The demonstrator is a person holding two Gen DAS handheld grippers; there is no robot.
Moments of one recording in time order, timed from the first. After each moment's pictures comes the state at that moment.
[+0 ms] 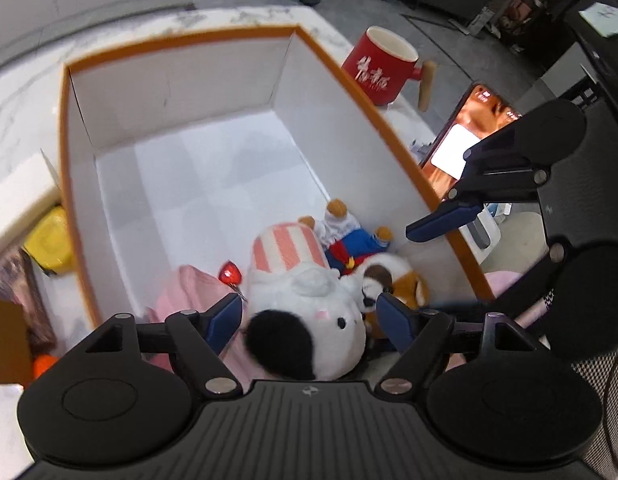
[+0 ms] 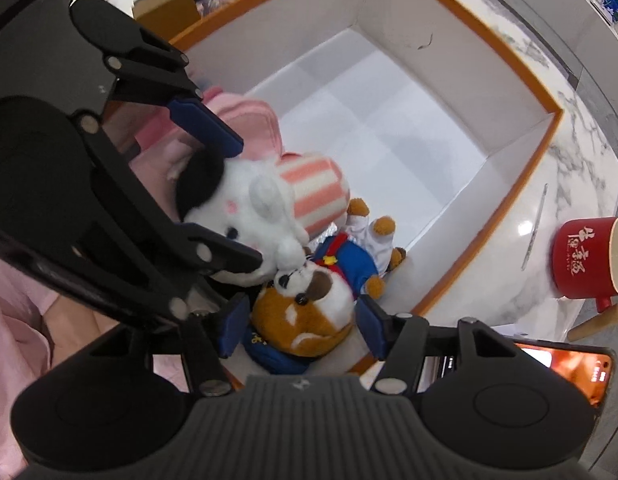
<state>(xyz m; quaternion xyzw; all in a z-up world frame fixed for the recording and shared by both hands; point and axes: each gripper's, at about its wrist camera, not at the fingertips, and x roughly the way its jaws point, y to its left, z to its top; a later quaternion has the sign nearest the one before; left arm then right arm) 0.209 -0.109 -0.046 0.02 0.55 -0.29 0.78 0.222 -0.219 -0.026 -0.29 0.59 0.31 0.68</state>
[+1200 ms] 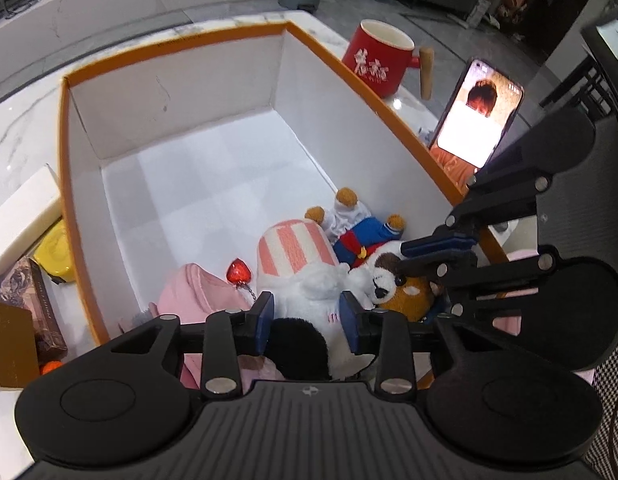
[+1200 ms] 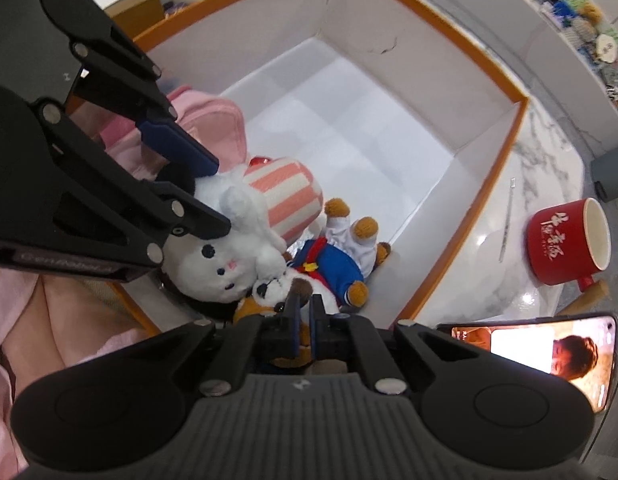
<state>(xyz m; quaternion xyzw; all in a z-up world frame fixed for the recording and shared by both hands) 0.193 -0.118 -0.058 0.05 0.52 -0.28 0.80 0.199 -0.228 -0.038 -0.30 0.53 0.25 0.75</state>
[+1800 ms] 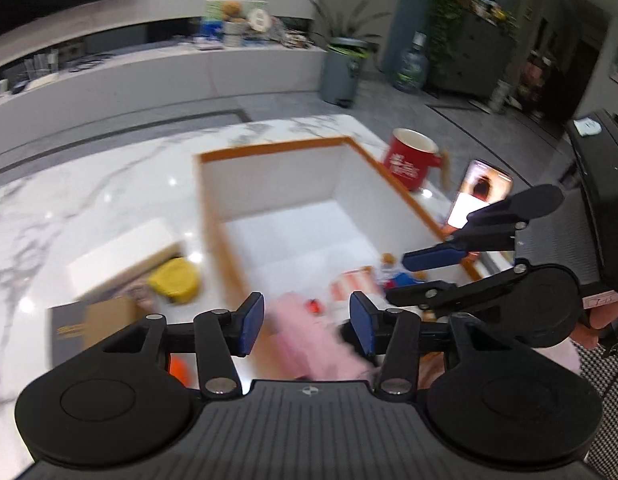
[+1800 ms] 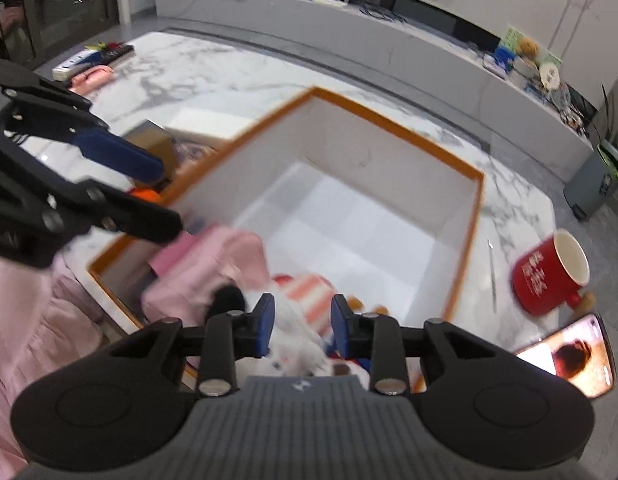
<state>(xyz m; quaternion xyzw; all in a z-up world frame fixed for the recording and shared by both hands) 0.135 -0.024 0.016 0.02 0.41 -0.22 0.89 0.163 -0.211 0.004 -0.20 0.41 0.26 0.85</state>
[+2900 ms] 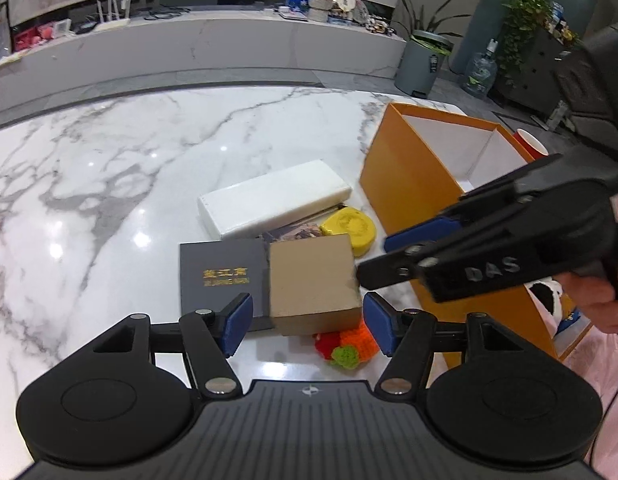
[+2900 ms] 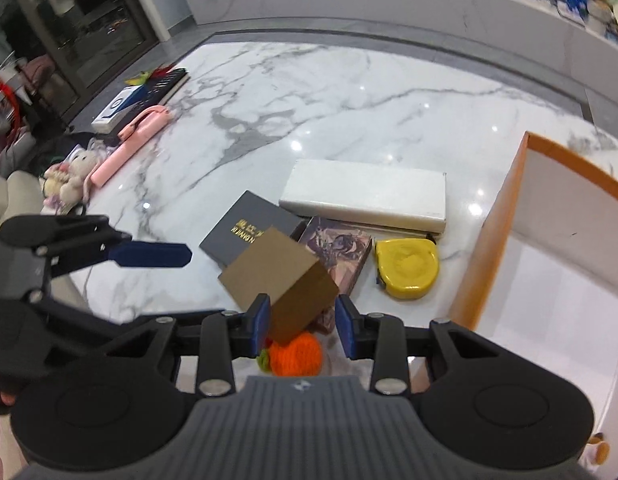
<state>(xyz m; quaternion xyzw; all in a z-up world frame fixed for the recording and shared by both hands) 0.170 0.112 -0.045 -0.02 0.45 -0.17 0.88 0.248 -0.033 -0.030 -0.07 0.50 0.33 0.80</state>
